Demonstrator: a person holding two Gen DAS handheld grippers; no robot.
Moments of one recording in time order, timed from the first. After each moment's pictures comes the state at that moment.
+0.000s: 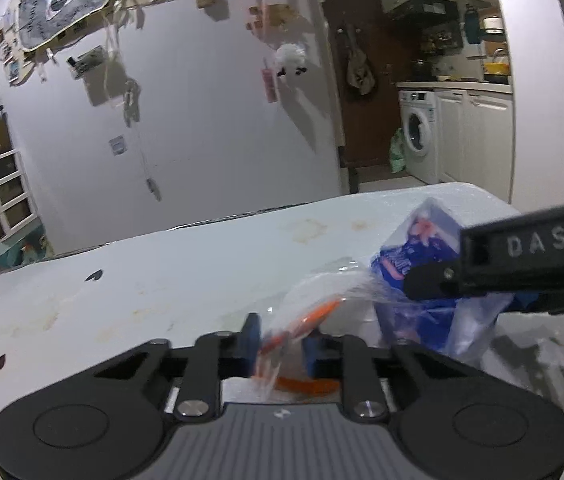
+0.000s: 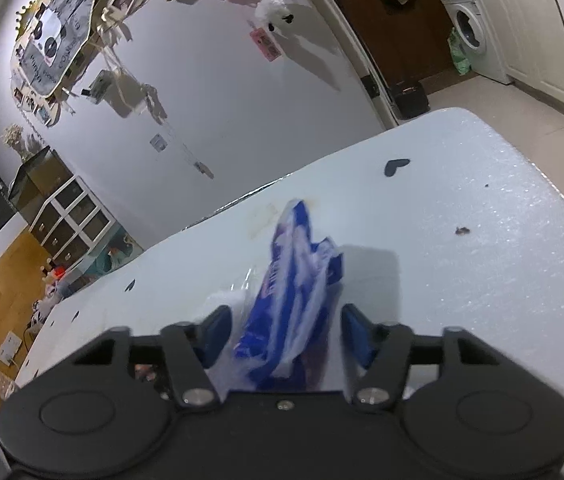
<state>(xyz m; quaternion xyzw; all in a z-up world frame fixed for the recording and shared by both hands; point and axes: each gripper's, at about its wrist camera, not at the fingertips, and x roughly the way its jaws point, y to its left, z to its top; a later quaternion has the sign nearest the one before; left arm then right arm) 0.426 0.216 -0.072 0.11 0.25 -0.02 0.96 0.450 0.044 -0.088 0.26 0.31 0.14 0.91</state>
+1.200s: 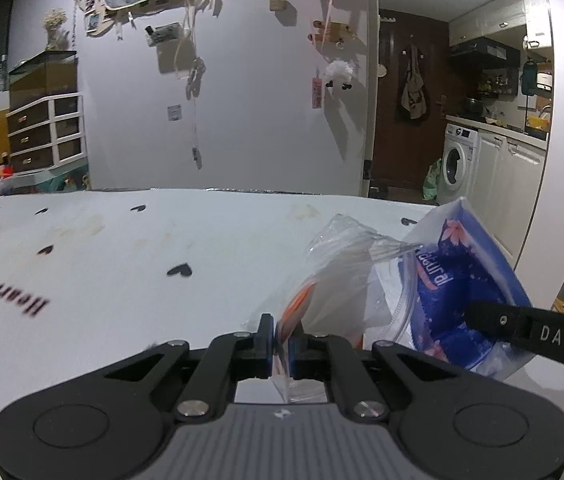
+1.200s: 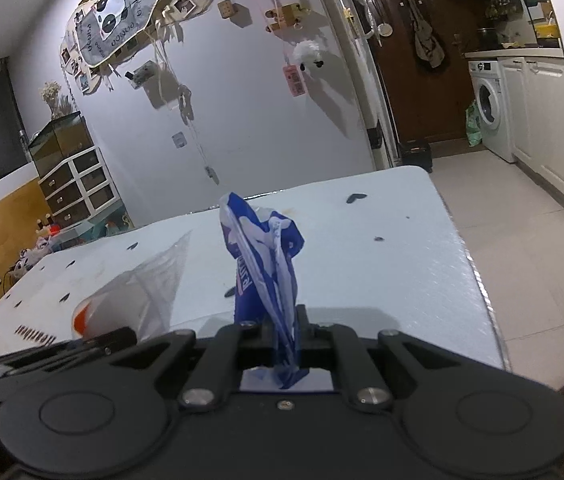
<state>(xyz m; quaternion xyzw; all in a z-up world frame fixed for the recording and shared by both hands) 0.307 0.180 -0.050 0.00 0.25 0.04 0.97 0.337 0.004 -0.070 0.14 0.25 0.13 0.95</state>
